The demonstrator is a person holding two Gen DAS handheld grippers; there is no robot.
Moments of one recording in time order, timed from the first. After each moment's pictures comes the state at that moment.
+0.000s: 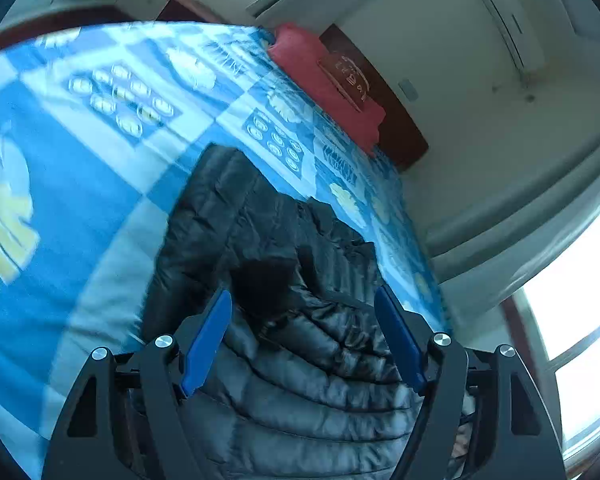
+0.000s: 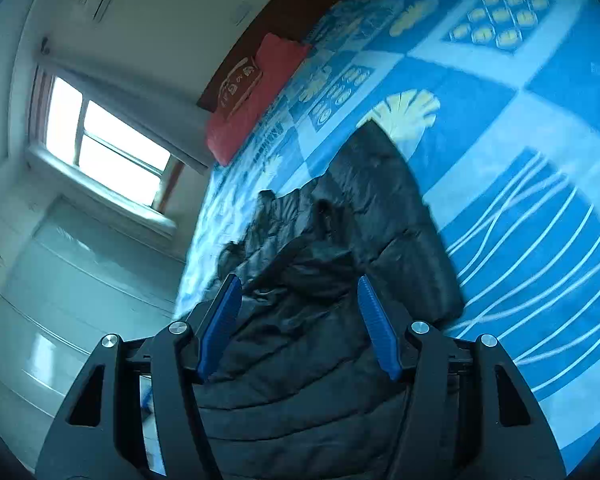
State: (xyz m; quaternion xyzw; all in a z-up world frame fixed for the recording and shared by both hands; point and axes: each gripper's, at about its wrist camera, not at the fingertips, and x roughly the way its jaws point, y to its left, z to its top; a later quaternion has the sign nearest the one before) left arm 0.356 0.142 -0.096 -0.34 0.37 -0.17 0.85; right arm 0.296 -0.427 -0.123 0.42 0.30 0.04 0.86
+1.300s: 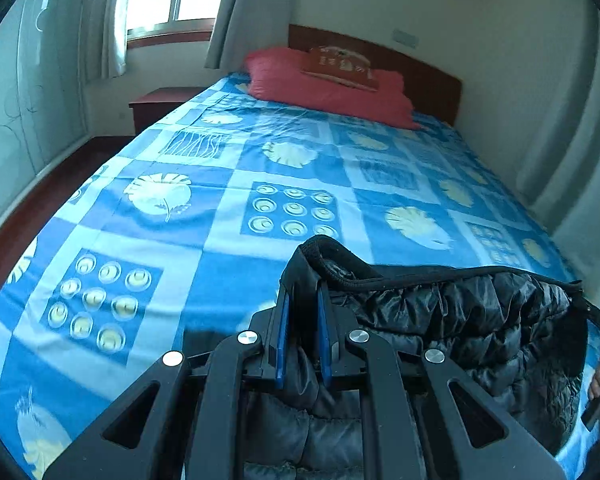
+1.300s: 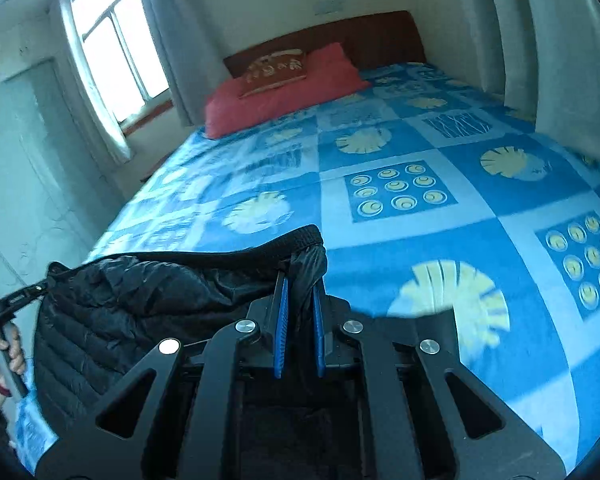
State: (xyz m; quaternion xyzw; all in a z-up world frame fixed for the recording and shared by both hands) left arm 0.526 0.059 -0.048 -0.06 0.37 -0.08 0.92; right arm 0.479 -0.381 -0.060 0.15 0.33 0.00 0.93
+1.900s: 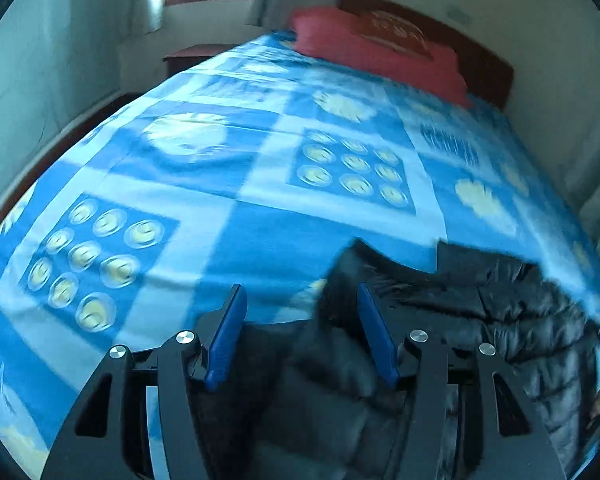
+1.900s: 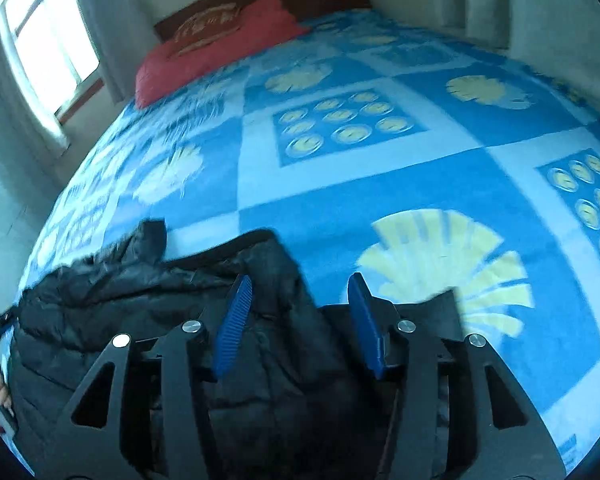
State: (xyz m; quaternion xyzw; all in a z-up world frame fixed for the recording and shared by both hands) left arm 0.548 0.095 -0.114 -0.10 0.42 -0.01 0.90; right arm 0.504 -0.408 -0.126 0.18 0.38 -0.10 0.90
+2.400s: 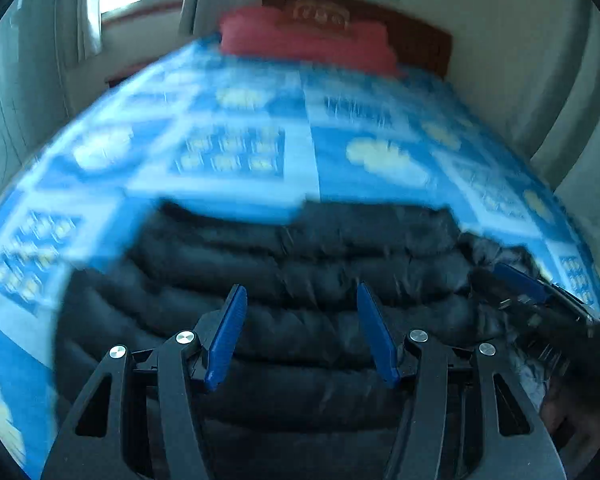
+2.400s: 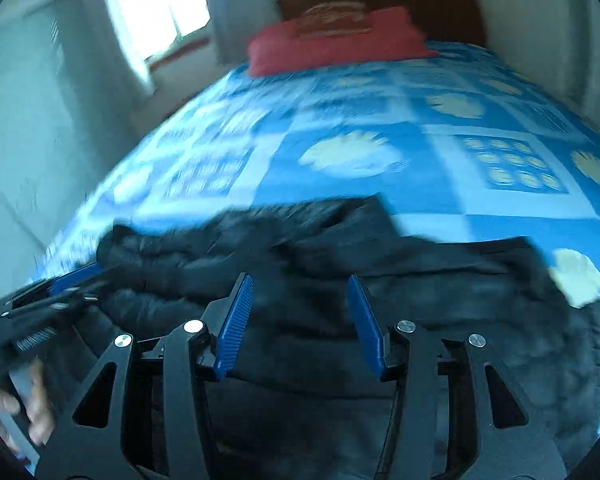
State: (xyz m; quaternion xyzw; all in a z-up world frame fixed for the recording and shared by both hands) left arm 0.516 -0.045 -0.117 -0.04 0.45 -0.09 0.89; right arm 0.535 -0.205 -0.120 0.06 0.41 0.06 0.91
